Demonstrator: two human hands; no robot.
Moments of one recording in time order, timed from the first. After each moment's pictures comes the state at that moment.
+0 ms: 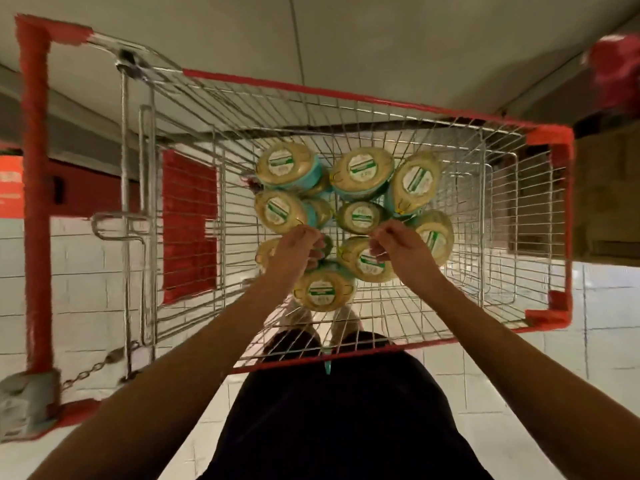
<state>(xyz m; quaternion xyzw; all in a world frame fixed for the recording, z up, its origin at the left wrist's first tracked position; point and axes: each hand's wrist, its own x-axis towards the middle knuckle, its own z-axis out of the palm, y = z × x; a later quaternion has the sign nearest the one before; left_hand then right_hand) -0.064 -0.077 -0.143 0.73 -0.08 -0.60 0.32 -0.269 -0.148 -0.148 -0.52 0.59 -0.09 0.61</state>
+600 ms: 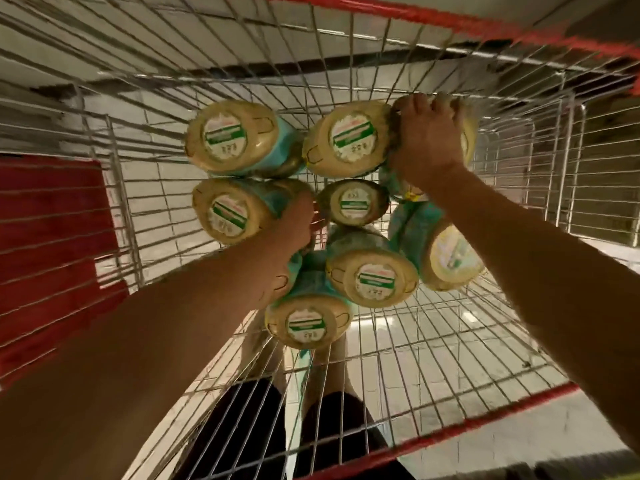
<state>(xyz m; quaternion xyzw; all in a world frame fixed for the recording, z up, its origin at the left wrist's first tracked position) -0.072 -0.190 -0.408 0.68 0.12 -0.67 0.26 -0.231 -0.336 -0.329 -0.80 0.55 0.22 0.13</state>
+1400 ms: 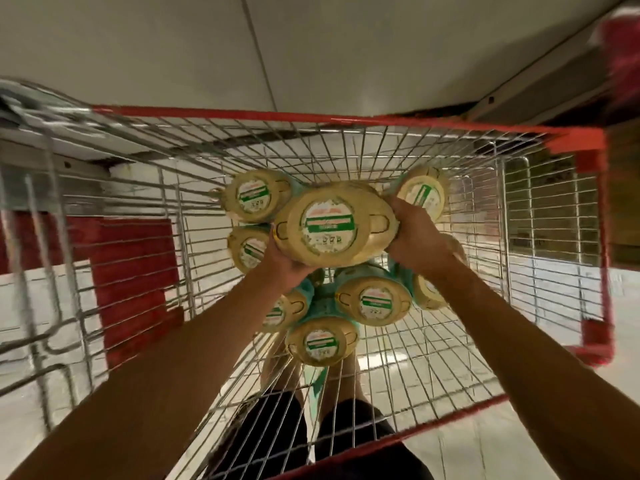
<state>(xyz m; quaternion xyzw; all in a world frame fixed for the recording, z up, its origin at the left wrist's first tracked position) -0.032 -0.187 -0.243 0.52 0.16 -0.73 0.40 -0.244 -0.261 -0.229 -0.70 0.49 -0.12 0.50</state>
